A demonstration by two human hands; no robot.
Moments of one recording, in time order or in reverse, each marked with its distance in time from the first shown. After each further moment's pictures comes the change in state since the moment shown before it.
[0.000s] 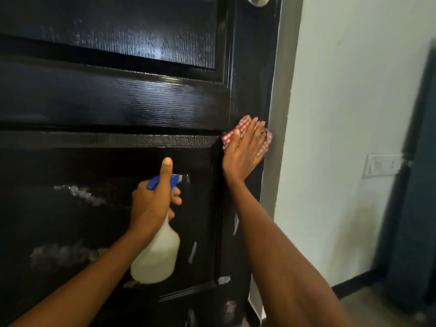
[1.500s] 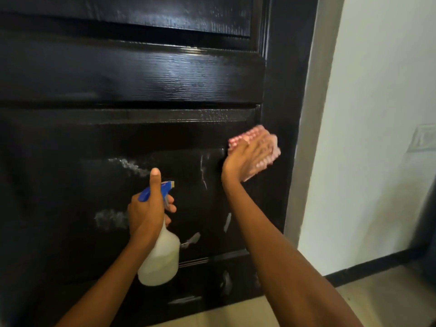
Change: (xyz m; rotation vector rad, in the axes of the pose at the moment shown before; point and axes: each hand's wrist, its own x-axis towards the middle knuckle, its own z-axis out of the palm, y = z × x) left_hand -0.021 -0.072 -0.087 -0.004 0.110 -0.160; right_hand -0.116 -0.047 0.004 0.247 -0.186 0.455
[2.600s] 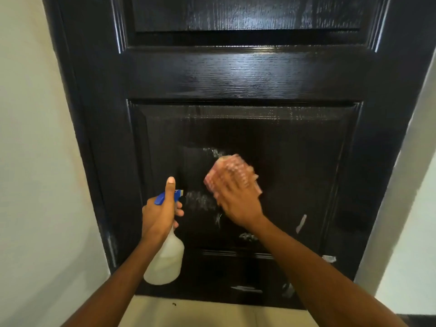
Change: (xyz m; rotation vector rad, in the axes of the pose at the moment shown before) left_hand 0.005 -0.031 -0.156 0.168 0.252 -0.030; right_hand -0.146 0.067 0.094 -0.461 -0.499 -1.503
